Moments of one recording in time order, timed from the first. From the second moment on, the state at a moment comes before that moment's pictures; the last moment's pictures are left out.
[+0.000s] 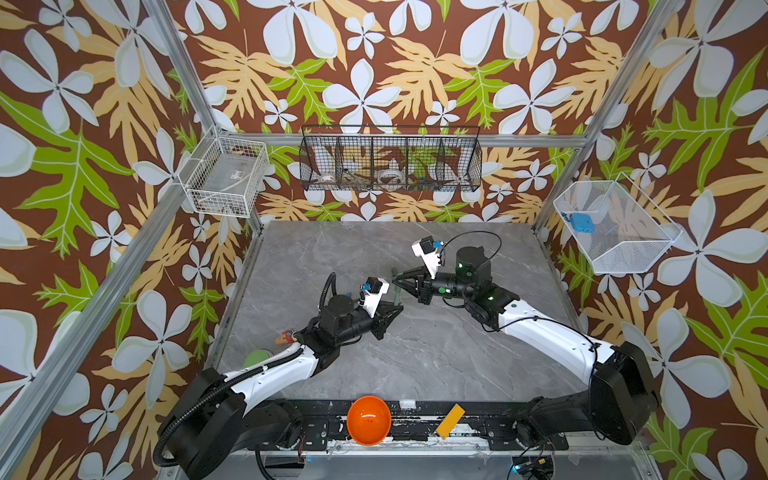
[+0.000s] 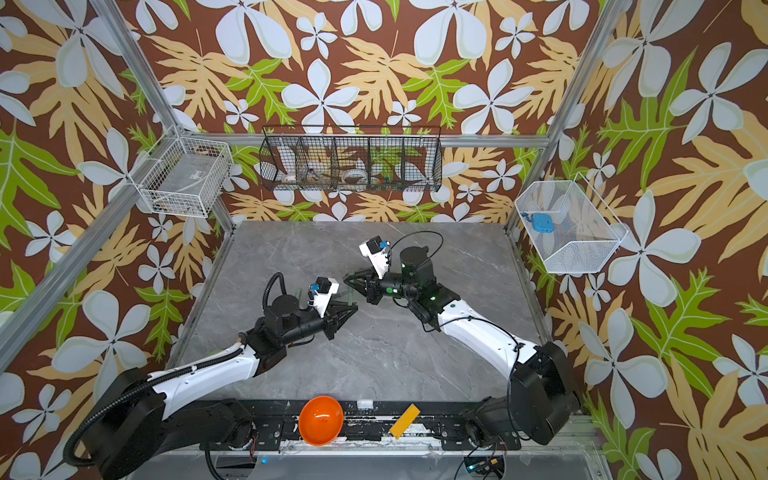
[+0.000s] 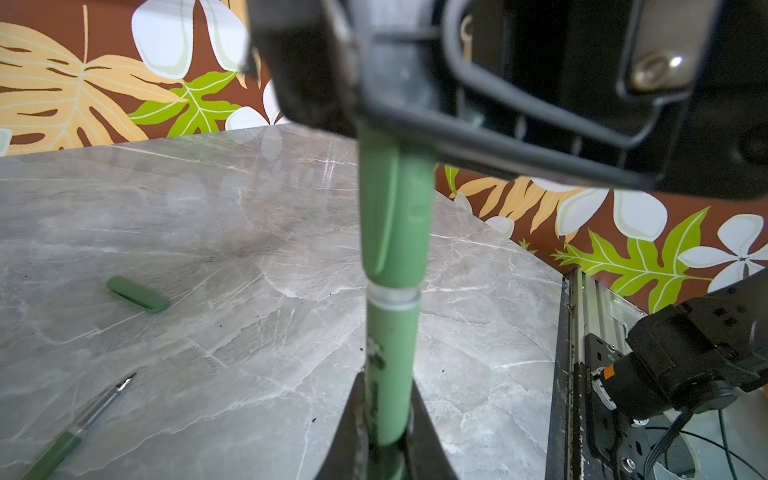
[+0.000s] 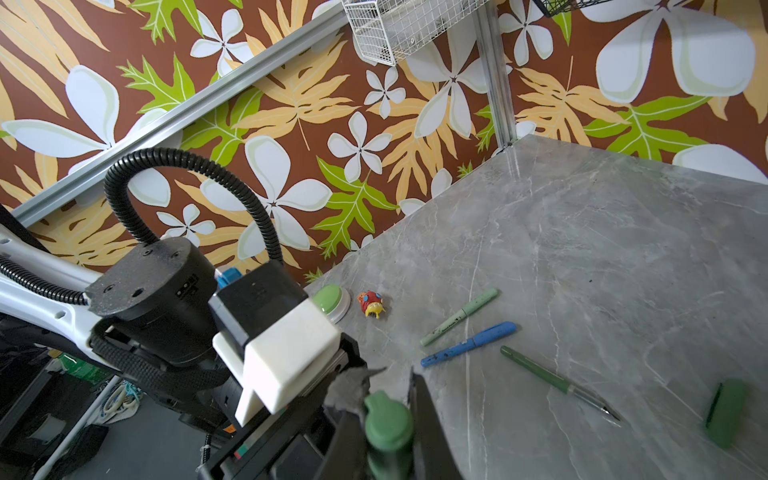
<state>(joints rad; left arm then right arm) -0.65 1.21 0.52 0.49 0.36 -0.25 0.60 1.42 1.02 0.19 -0.68 0.30</state>
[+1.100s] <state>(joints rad) -0.61 1.29 0.72 0.40 0.39 -0.18 0.59 1.37 0.87 0.50 -0.54 0.30</state>
